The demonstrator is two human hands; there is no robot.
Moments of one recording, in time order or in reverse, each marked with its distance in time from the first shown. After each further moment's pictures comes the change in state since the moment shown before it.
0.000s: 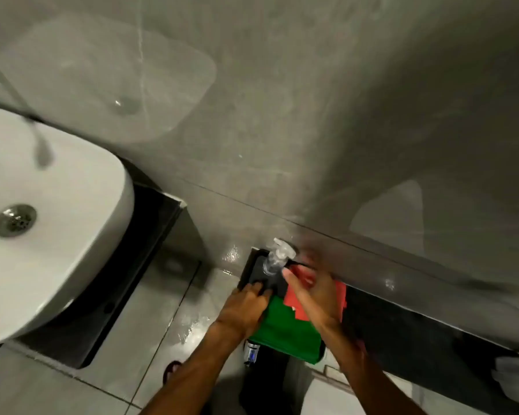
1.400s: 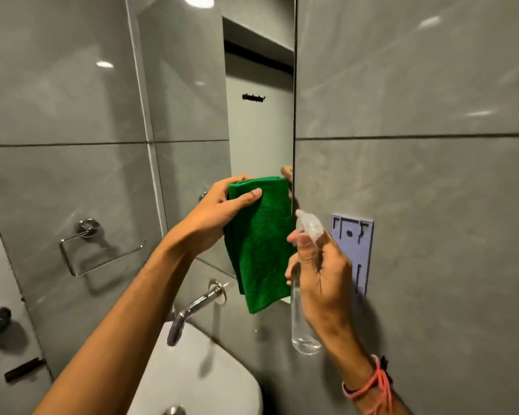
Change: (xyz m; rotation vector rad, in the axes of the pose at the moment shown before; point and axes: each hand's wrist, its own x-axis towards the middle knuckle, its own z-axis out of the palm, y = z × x) left_hand -0.319 -0.067 -0.537 -0.912 1.096 0.412; right_hand -0.068 -0.512 0.040 0.580 -0.065 -1.137
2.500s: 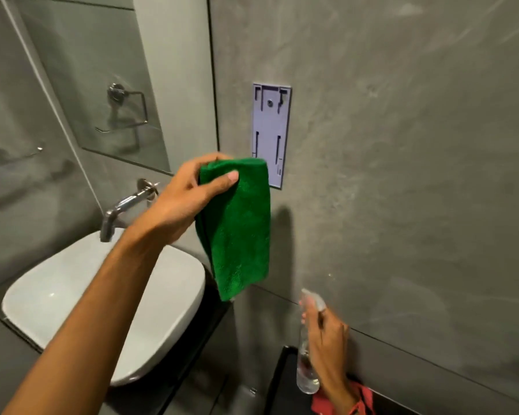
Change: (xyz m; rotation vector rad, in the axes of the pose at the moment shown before) left_hand -0.109 -0.072 0.101 -0.074 -0.135 -0.140; right_hand -0.282 0.089 -0.175 -0.525 0.140 0.482
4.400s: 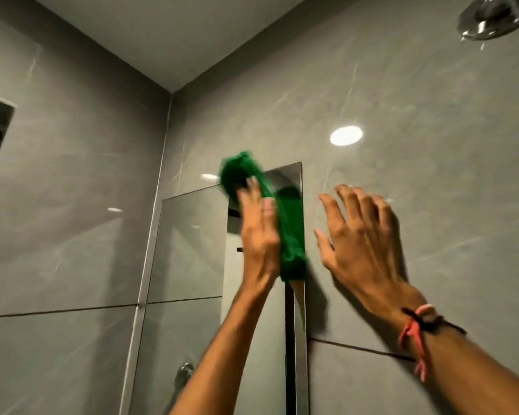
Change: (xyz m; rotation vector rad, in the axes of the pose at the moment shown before) left_hand 0.249 0.206 -0.090 0.355 0.607 0.978; right_hand 0.337 -0.524 0.038 -0.817 0.628 -1.027
